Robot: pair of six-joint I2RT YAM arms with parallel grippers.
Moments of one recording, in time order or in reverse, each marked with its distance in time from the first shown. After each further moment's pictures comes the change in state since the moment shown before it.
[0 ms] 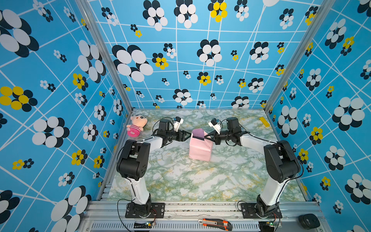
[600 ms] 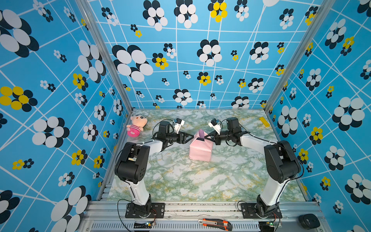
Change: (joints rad) left arm 0.002 -0.084 -0.132 0.122 0.019 -0.063; right arm 0.000 -0.003 0.000 -0.018 0.000 -0.026
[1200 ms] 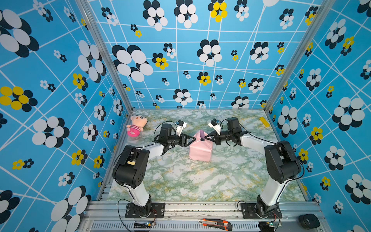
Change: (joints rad) left arm -0.066 -0.020 -0.027 0.028 -0.042 0.016; right arm 0.000 -0.005 0.000 -0.013 0.000 -0.016
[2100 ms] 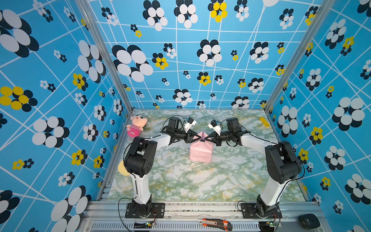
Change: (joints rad) left arm -0.041 0.192 0.298 -0.251 0.206 0.337; right arm 0.000 -0.006 0.014 -0.074 -0.014 -0.055
